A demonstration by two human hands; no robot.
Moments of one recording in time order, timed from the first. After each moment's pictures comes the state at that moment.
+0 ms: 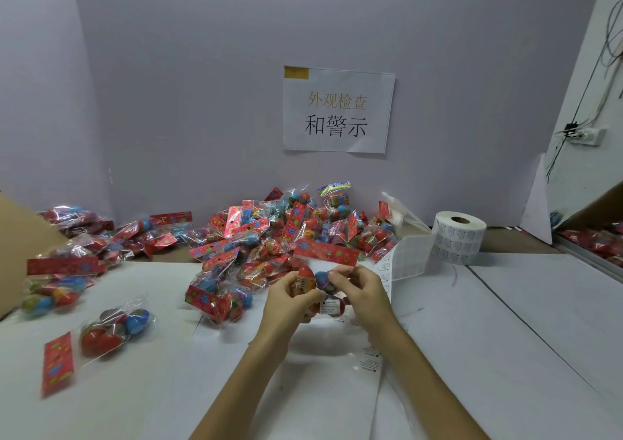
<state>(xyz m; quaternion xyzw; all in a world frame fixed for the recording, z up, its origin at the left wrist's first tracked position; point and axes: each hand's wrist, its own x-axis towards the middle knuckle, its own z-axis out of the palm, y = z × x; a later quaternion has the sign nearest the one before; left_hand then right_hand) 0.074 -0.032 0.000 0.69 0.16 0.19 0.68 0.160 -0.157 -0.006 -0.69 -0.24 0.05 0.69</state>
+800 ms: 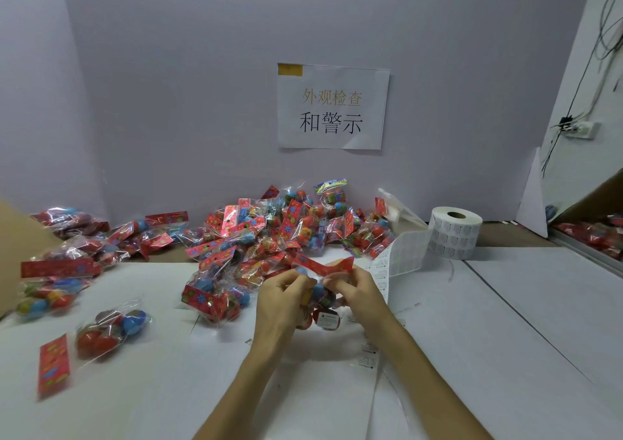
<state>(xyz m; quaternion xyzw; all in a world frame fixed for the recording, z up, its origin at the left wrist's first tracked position) 0.071 -0.039 0.005 0.71 0.16 0.30 0.62 0.158 -0.158 -0.001 -0.71 -0.25 0.11 0.66</state>
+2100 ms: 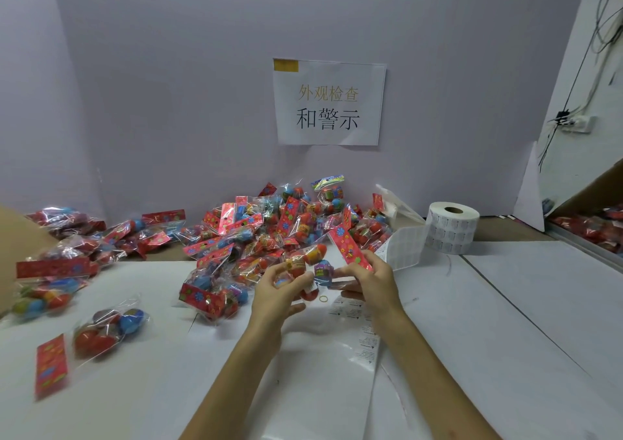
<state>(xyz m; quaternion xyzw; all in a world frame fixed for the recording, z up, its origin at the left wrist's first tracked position) 0.074 -0.026 -0.001 0.60 0.18 0.20 0.76 0.165 -0.169 0.001 -0.66 -0.16 0.07 0.73</state>
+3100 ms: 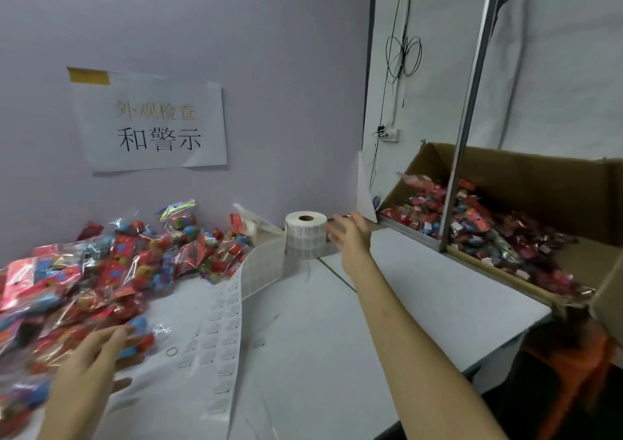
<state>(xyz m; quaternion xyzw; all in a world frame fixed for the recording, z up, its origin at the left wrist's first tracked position) 0.091 -0.019 -0.008 0.72 0.16 0.20 0.65 0.304 -0.350 0.060 -0.49 0.07 -0.14 0.86</state>
